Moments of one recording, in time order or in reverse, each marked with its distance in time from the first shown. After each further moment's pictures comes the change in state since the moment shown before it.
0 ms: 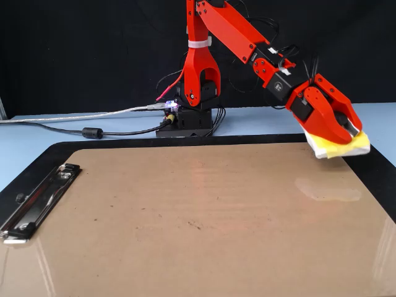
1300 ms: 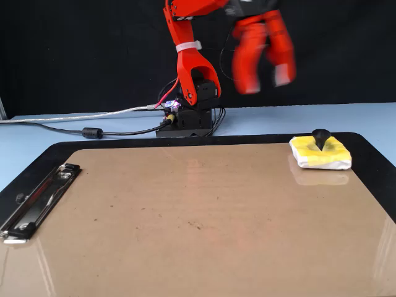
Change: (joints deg) arm 18.5 25.8 -23.0 86.7 0.1
